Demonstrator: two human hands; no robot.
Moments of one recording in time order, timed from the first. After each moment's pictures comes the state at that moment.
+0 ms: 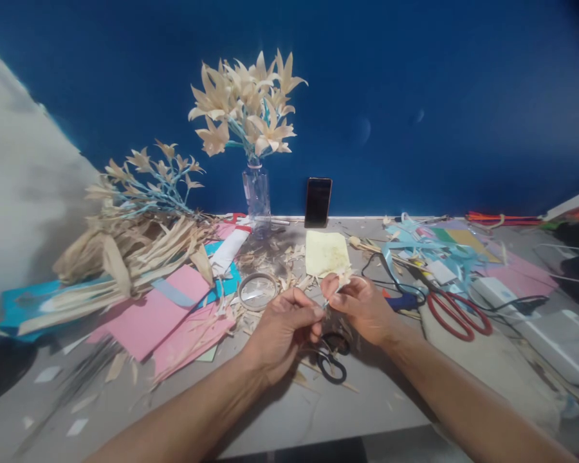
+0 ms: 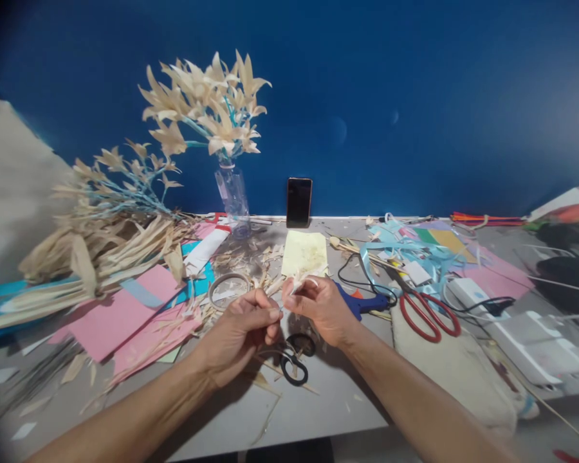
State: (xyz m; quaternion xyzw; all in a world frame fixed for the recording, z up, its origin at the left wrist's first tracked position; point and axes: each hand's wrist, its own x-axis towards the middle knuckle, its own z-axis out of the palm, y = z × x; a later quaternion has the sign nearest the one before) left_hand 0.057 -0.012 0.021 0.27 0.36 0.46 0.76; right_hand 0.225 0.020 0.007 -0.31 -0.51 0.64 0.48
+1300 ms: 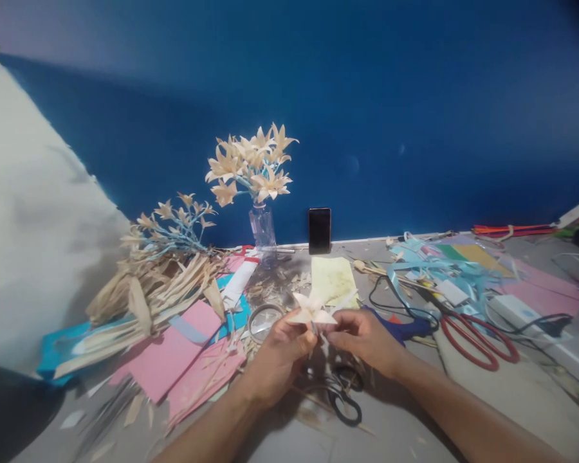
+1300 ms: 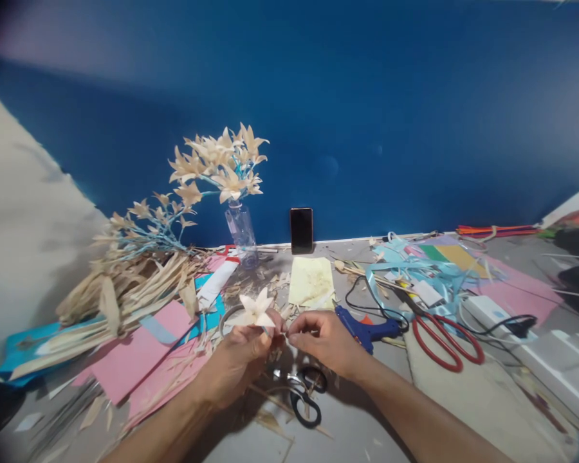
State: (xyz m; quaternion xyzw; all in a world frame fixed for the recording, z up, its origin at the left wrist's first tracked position) left_hand 0.041 -0.002 0.019 0.38 0.25 0.47 0.76; right_hand 0.230 0.021 -0.001 -0.40 -0.62 0.56 0.38
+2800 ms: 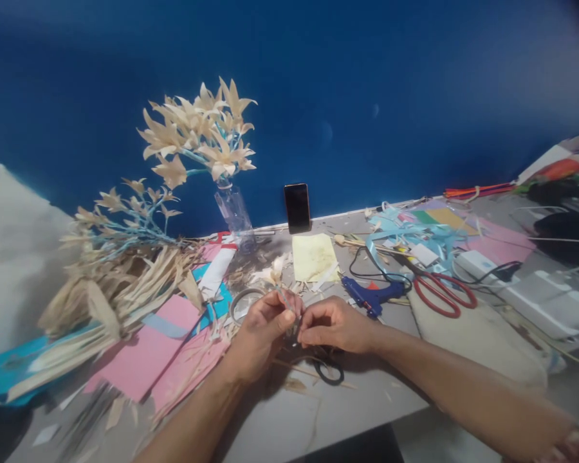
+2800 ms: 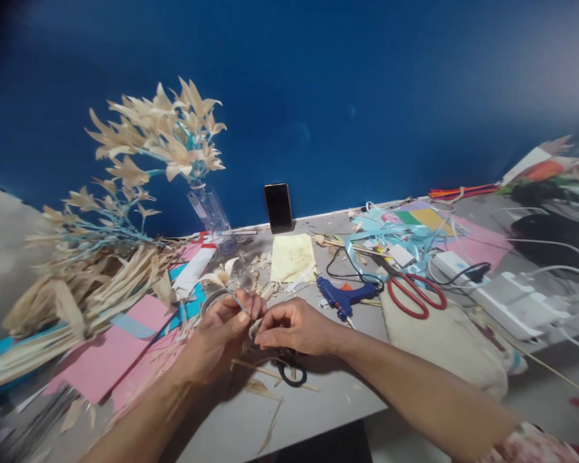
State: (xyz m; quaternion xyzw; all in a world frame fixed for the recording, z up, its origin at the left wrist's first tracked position) left_hand 0.043 0.004 0.024 0.41 0.28 0.48 0.72; right_hand 0.221 0.006 0.003 -0.32 -0.57 0.69 0.32
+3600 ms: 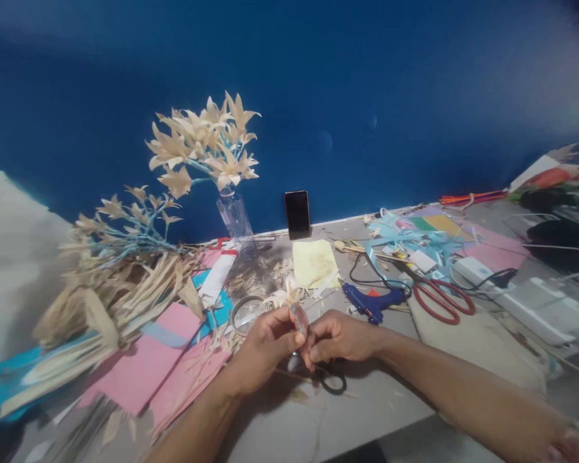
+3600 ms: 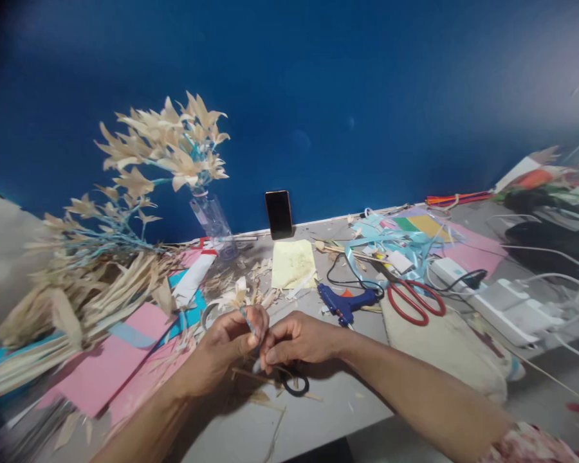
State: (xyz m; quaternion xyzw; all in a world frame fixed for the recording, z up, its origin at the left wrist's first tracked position) left_hand 0.029 0.003 0.016 0.50 0.25 0.37 0.74; right_hand 0.227 0.016 -0.007 -0.22 -0.63 0.70 0.25
